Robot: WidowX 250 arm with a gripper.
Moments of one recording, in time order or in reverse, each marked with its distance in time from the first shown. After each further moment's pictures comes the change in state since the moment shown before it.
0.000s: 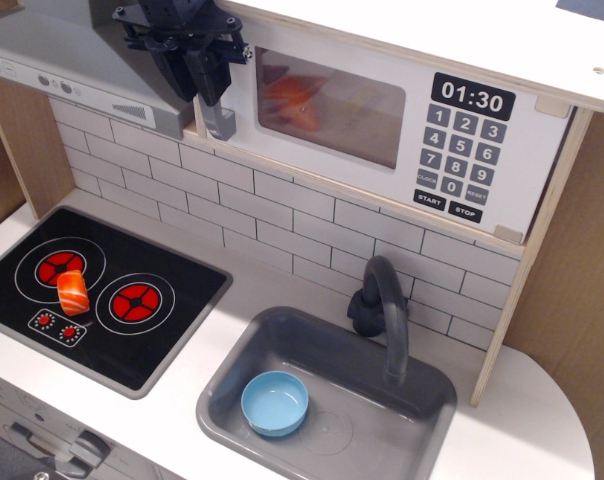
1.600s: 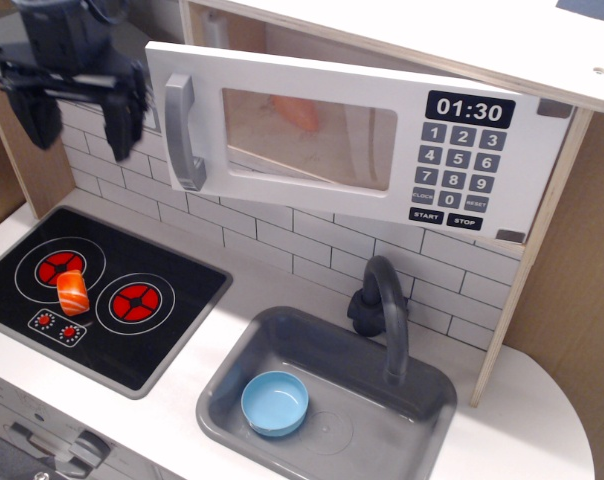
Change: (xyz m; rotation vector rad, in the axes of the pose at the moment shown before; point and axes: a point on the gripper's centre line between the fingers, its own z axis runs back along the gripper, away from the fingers) arm -0.078 0.050 0.033 0.204 0.187 0.262
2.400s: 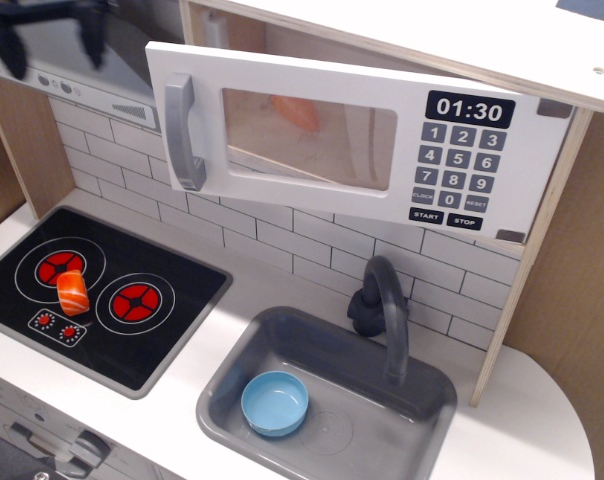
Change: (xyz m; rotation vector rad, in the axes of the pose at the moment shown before) arm 0.070 0.015 0.002 -0.102 0.049 0.258
